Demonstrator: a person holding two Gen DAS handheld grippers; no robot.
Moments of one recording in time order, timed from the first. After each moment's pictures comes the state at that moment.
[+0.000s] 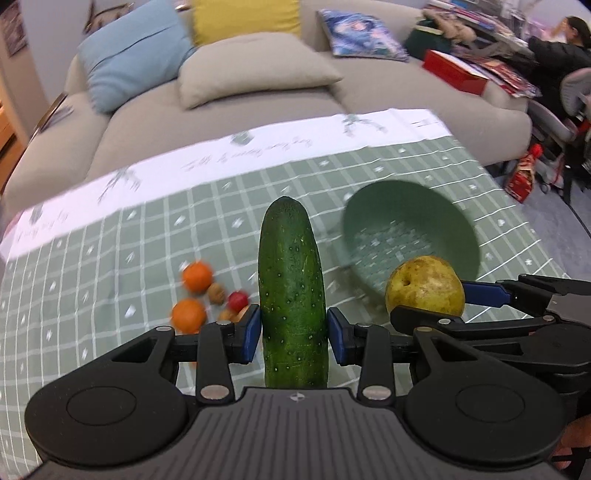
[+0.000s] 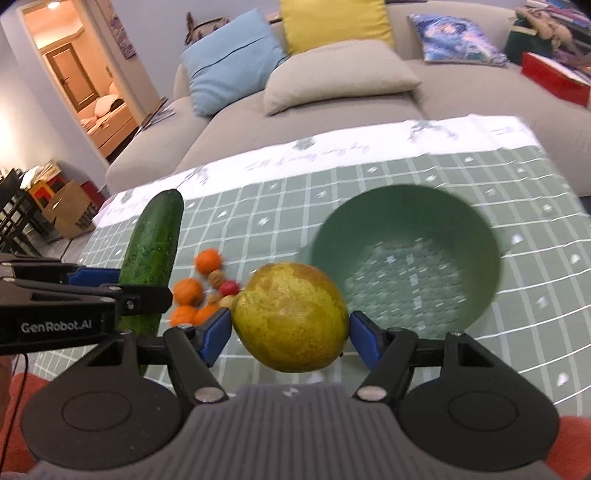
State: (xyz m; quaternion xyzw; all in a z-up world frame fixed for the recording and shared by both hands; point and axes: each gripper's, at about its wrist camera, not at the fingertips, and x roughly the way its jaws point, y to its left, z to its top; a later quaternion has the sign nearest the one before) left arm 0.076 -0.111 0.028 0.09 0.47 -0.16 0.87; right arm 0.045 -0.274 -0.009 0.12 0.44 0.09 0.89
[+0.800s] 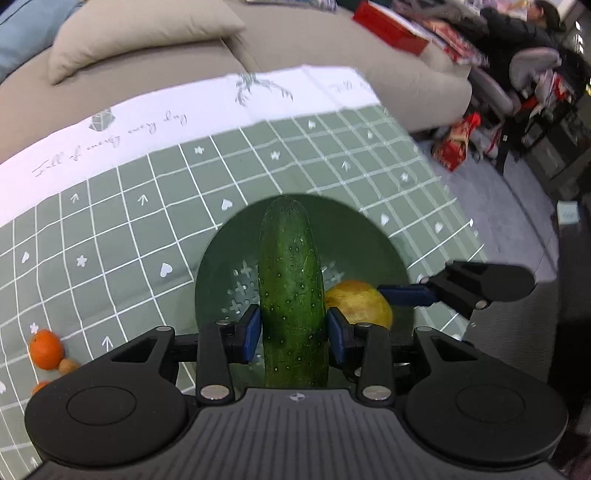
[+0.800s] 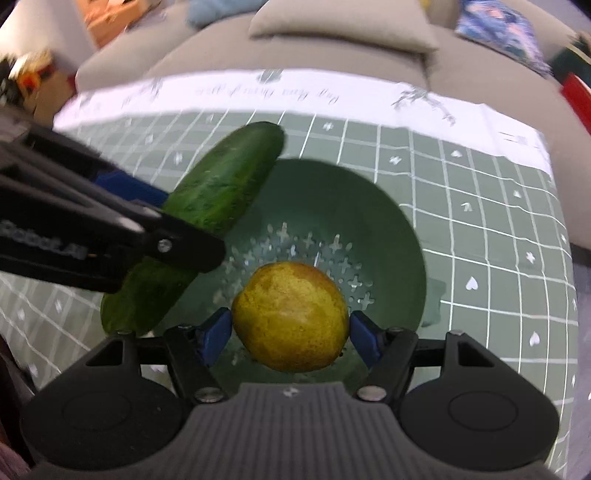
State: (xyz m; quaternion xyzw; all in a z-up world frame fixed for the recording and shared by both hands) left arm 0.188 -0.211 -0.031 0.06 0.56 -0.29 0.78; right arm 0.146 -0.342 -0.067 -0.04 0.54 0.13 0.83
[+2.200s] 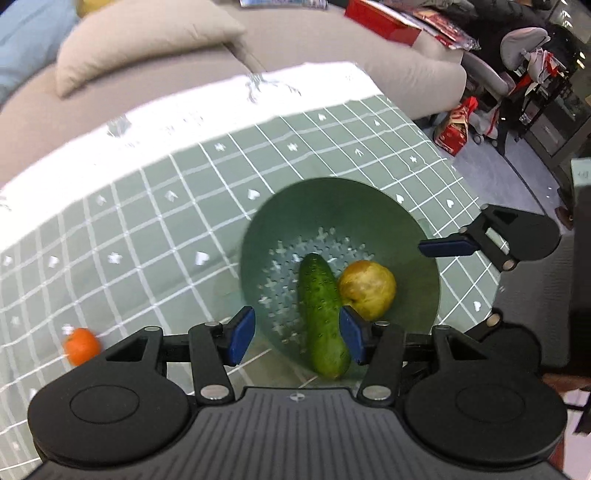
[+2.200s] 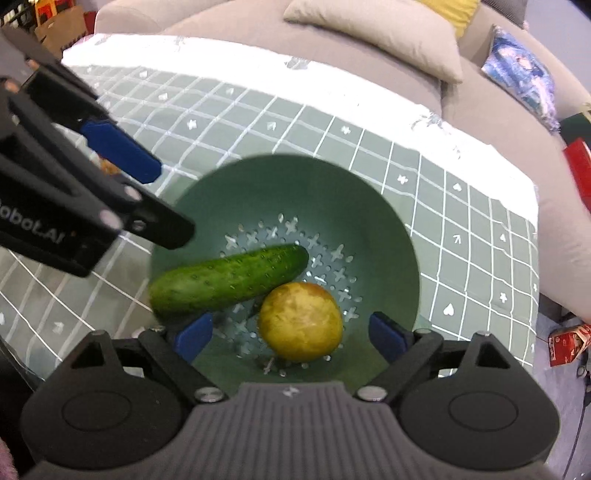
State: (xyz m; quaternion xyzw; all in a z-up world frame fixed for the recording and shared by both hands) left arm 0.169 -0.170 -0.017 0.10 0.53 -0.29 0.79; right arm 0.133 -0.303 -0.045 -0.15 0.54 0.12 0.82
